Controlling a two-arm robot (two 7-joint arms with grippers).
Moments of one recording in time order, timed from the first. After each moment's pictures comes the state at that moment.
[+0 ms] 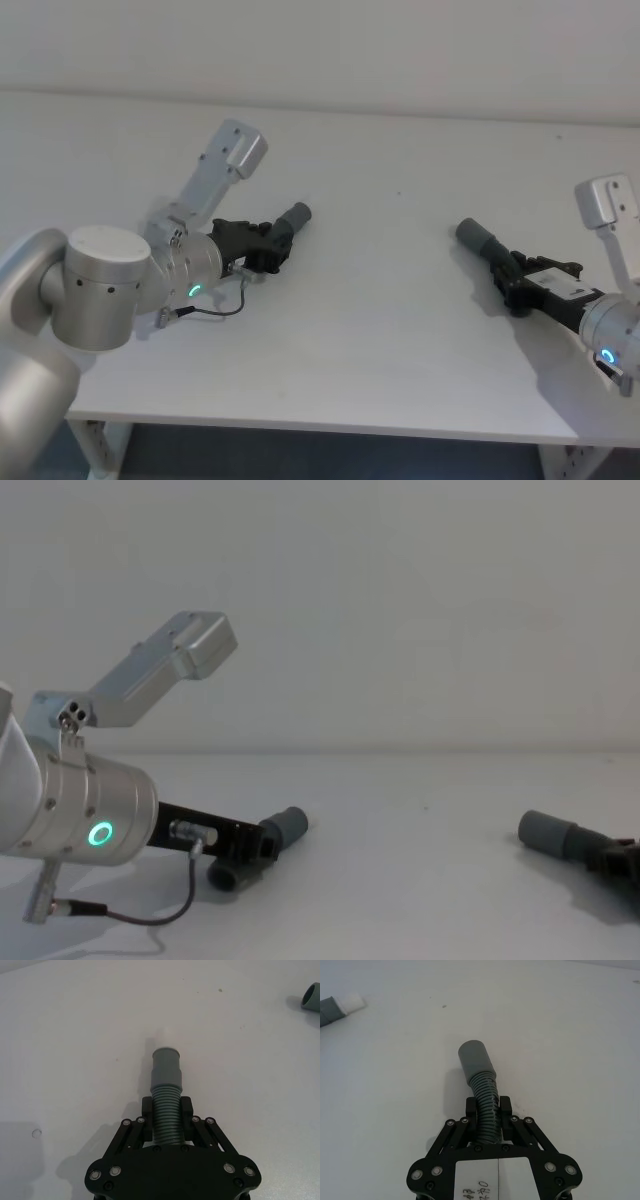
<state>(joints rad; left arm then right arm) -0.34 0.29 0.43 -1.57 -0.31 0.66 -0.18 0.12 0.38 -0.21 -1.64 0.30 0.52 0.25</state>
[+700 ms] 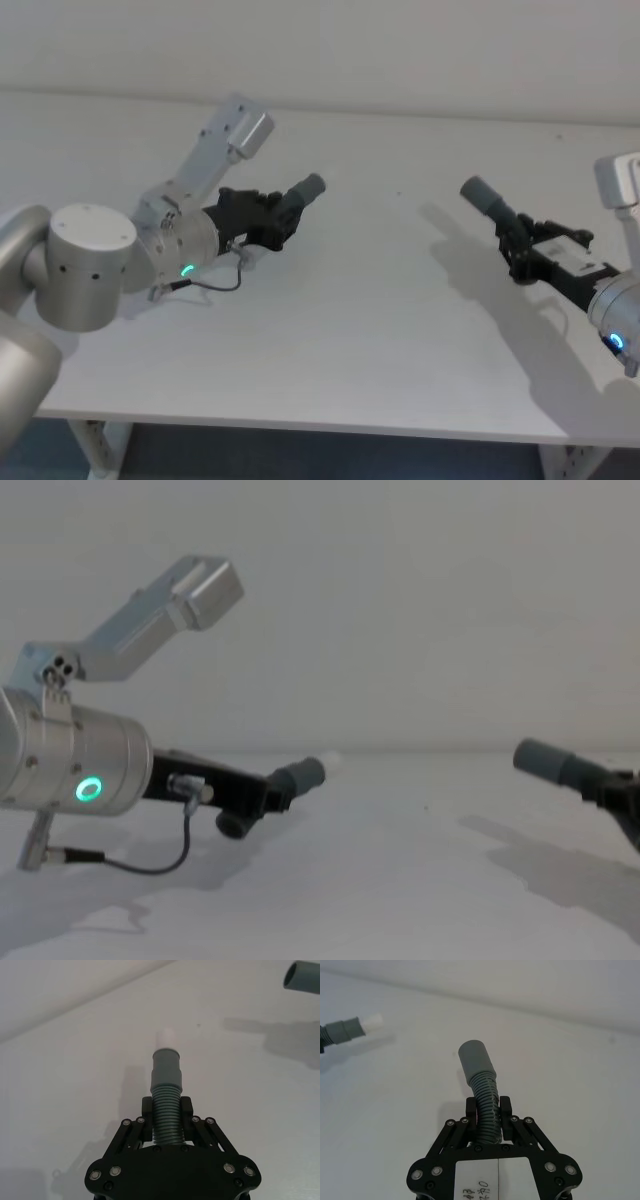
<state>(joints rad) -0.38 0.35 0.45 -1.60 -0.28 0.56 -0.28 0.09 0.38 -0.19 -1.72 0.29 0.41 0.25</state>
